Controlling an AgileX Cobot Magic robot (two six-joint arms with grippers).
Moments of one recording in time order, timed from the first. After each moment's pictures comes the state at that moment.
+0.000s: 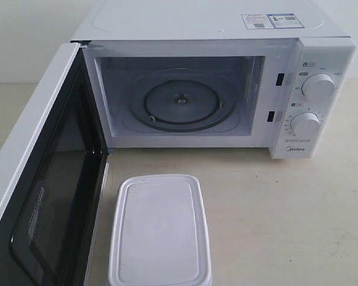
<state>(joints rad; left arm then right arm) -0.05 0.00 0.00 0.17 0.30 -0.18 0.02 0.00 0.00 -0.13 0.38 0.18</state>
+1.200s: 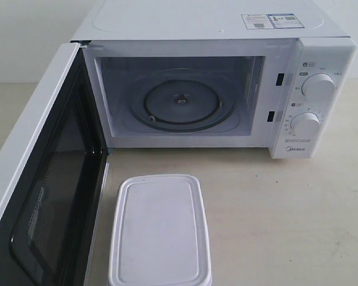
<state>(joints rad) -0.05 0.00 0.00 0.17 0.30 -0.18 0.02 0.00 -0.15 -0.13 0.38 0.25</state>
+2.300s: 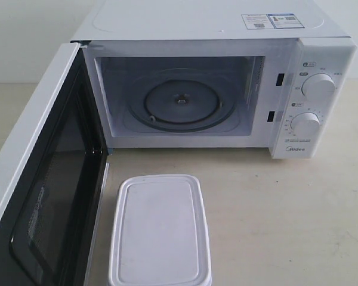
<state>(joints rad) -0.05 0.00 0.00 0.17 0.30 -0.18 0.02 0.37 -0.63 0.03 0.01 0.14</state>
